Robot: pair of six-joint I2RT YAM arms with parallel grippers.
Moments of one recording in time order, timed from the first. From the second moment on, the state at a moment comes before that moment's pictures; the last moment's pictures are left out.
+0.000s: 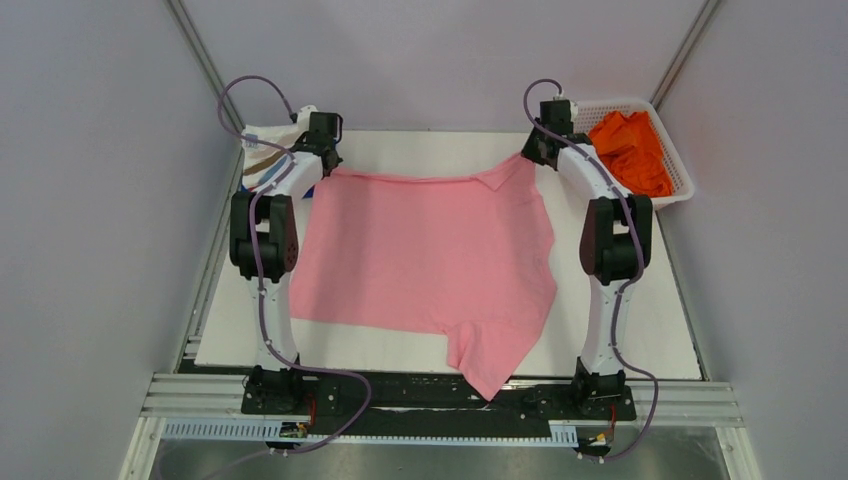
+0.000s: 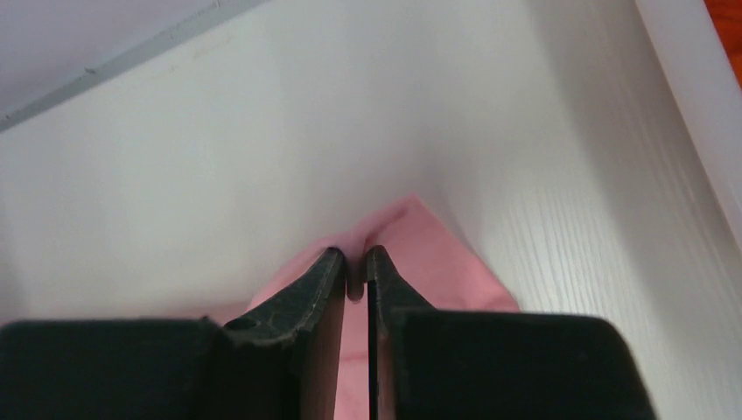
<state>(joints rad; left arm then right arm) -0.12 2.16 1.74 -0.31 -0.44 -0.47 0.11 2.17 1.85 -0.39 0.09 0.50</state>
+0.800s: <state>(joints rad) -0.16 1.95 1.54 -0.22 -0.11 -0.50 0.12 2.14 1.70 -0.32 -0.26 0.52</state>
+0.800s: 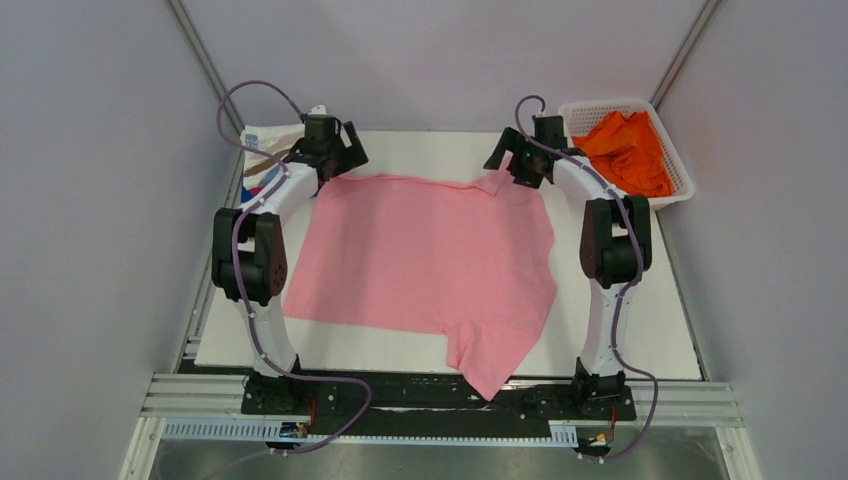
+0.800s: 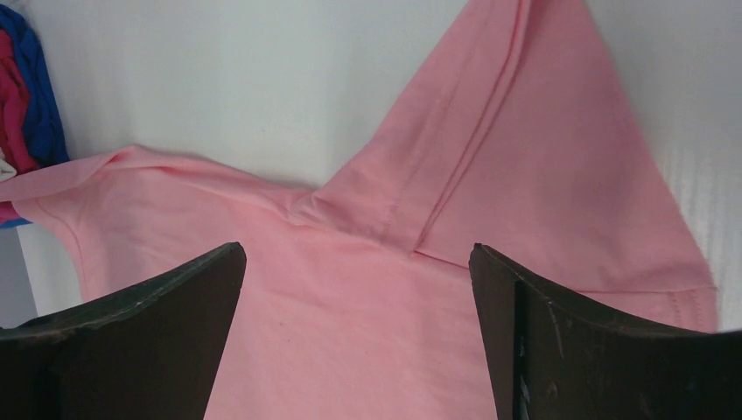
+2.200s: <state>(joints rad) -0.23 1.88 1.24 -0.20 -0.07 -0.53 0.26 2.58 2.01 0.24 -0.32 0.70</state>
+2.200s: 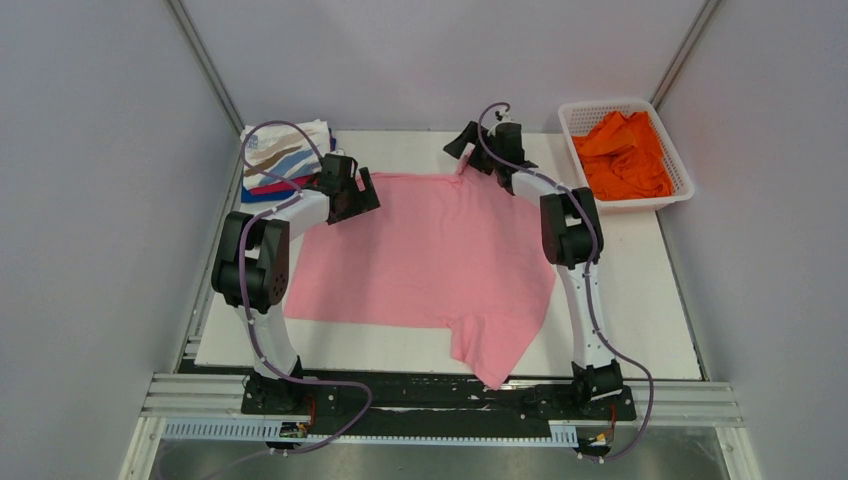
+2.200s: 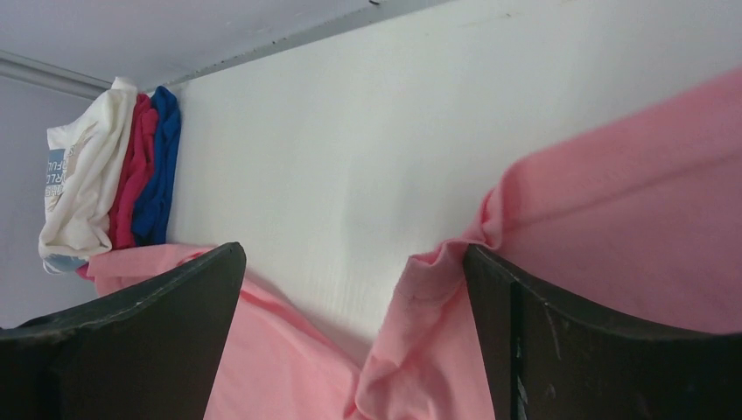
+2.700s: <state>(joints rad) -0.23 1.88 1.24 -0.21 -0.08 -0.53 0.27 2.42 1.98 0.05 -0.14 0.46</state>
